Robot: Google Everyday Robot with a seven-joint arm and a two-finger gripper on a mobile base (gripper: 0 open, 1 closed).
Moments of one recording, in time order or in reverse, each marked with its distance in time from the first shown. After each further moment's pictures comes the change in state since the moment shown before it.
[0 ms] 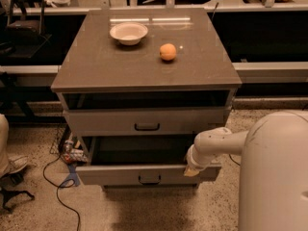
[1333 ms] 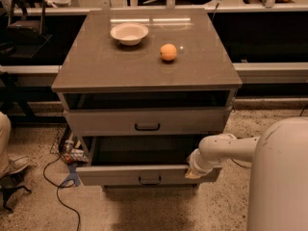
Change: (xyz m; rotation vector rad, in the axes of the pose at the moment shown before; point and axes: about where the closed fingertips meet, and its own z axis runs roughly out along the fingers) arm 0.009 0.011 0.004 -0.002 -0.036 0.021
